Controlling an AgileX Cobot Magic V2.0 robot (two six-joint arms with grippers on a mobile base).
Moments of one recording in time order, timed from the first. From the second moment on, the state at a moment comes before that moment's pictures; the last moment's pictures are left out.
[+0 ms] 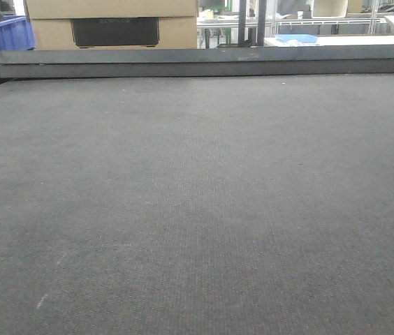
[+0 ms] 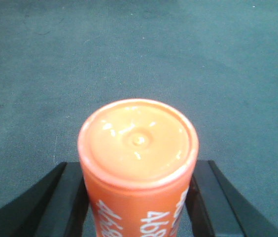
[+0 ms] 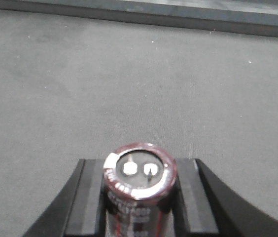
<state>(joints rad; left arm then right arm) -0.08 0.72 -0.92 0.01 0.78 -0.05 0.11 0.64 -0.98 0.13 0.83 -0.10</state>
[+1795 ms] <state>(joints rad) -0.08 0.72 -0.92 0.02 0.78 -0.05 0.11 0.64 -0.98 0.13 0.82 -0.10</state>
